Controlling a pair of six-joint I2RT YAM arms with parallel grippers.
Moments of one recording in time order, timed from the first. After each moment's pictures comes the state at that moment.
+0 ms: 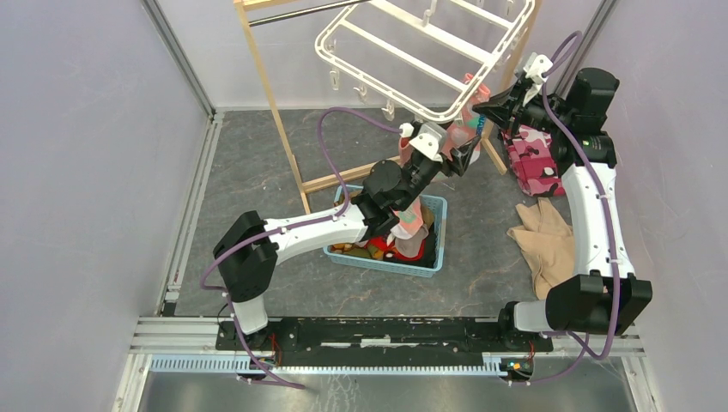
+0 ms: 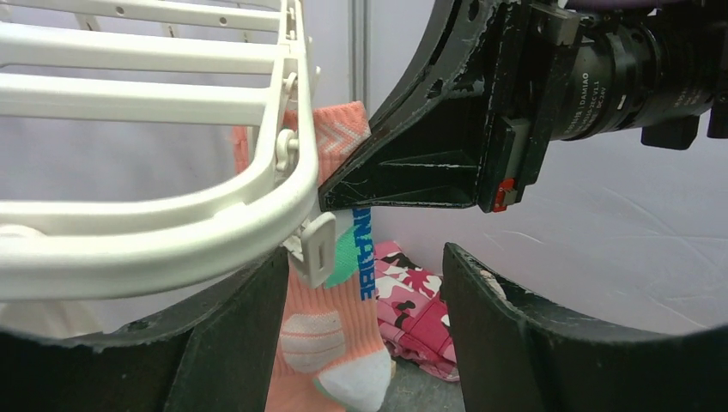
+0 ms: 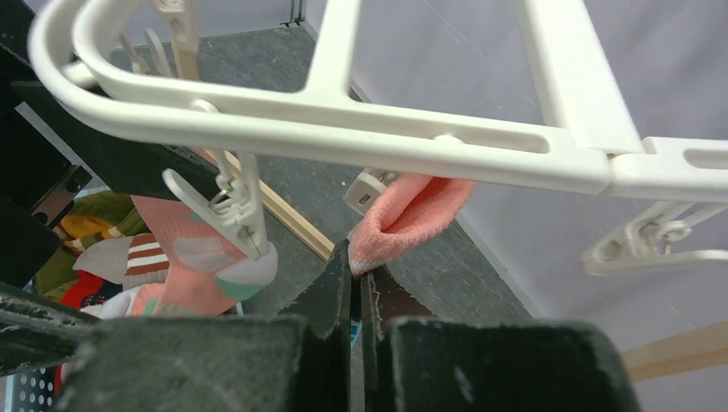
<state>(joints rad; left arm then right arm) -1.05 1.79 1.38 0.87 -0.23 0.10 -0.11 1.38 1.49 -0.27 -1.10 -0.39</state>
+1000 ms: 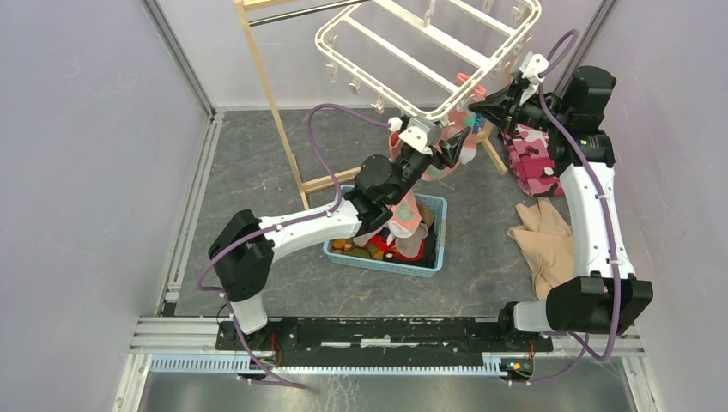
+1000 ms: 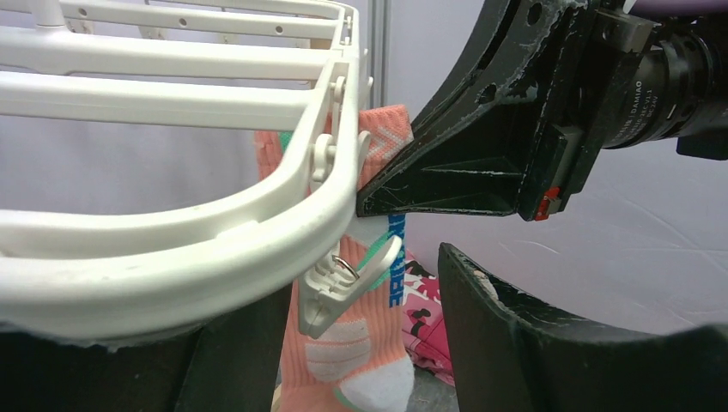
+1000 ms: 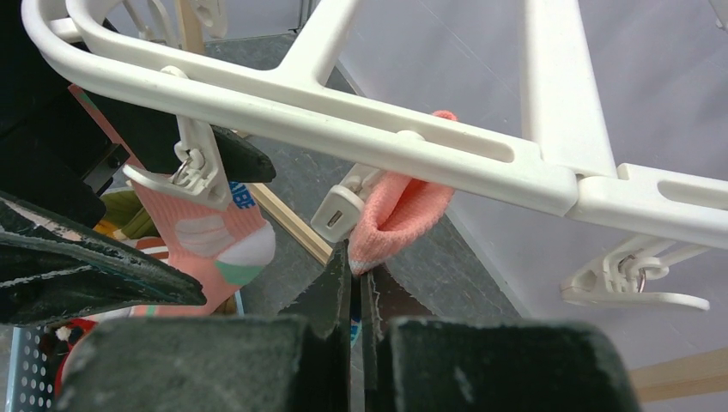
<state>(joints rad) -1.01 1.77 1.35 0.90 -0.21 0.08 -0.09 1.38 1.50 -0.27 -1.10 -0.40</state>
